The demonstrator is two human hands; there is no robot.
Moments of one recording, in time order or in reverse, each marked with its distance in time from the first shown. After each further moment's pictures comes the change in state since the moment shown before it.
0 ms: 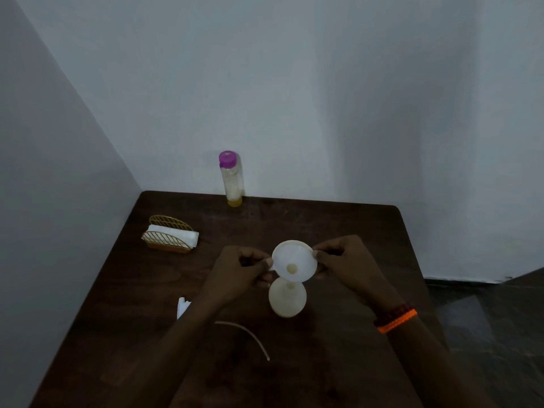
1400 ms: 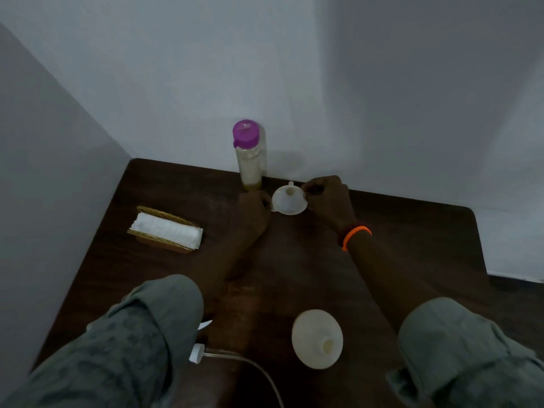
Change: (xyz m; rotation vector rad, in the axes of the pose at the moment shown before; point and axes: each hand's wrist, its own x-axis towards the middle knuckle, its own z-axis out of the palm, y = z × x) left_hand 0.268 -0.109 -0.048 0.652 0.303 0.067; right_hand 0.276 0.030 0.091 -0.213 0.096 -0.032
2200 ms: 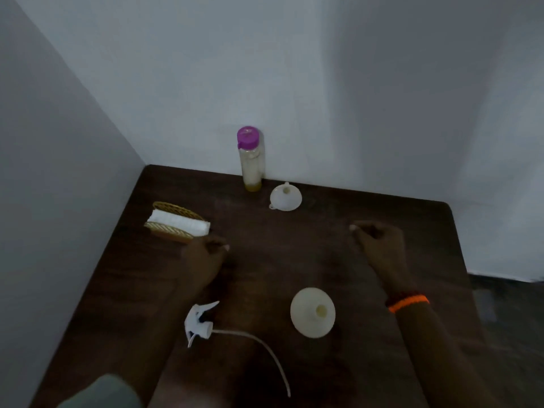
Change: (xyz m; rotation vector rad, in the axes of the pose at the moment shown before) left_hand -0.140 -0.041 -0.078 -0.146 0.032 -0.332; right_hand -0.143 0.033 -0.079 0.189 0.207 0.194
